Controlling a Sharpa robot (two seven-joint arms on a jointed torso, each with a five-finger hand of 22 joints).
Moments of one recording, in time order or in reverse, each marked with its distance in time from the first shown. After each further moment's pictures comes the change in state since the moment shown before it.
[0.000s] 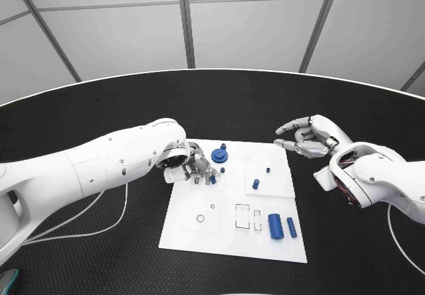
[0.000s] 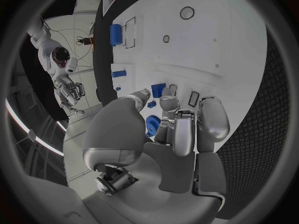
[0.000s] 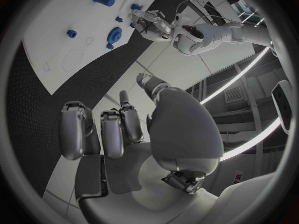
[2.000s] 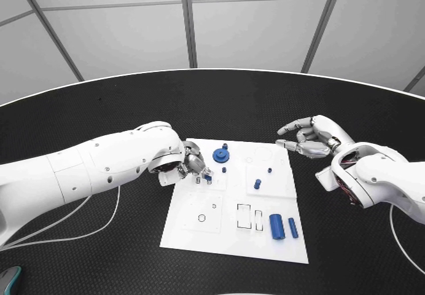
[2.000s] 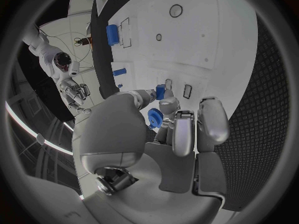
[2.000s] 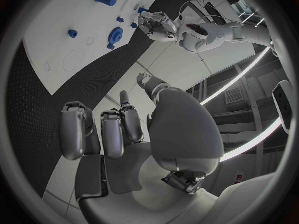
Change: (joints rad) left arm 0.000 -0.095 0.000 0.129 -0.095 -0.100 0.047; left_hand 0.138 -0.048 0.393 -0.023 0.005 -0.043 0.007 0.073 0.080 0.029 -0.007 0.047 0.026 0.000 -0.007 0.003 0.000 -0.010 0.003 -0.003 0.015 0.027; right arm 0.000 0.004 0.000 -0.010 0.000 0.008 0.001; right_hand 0.000 0.000 0.000 0.000 0.005 0.000 0.000 0.004 0.000 0.000 0.000 0.000 0.001 -0.003 -0.004 0.000 -0.001 0.000 0.000 0.000 0.000 0.000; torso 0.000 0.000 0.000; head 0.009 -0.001
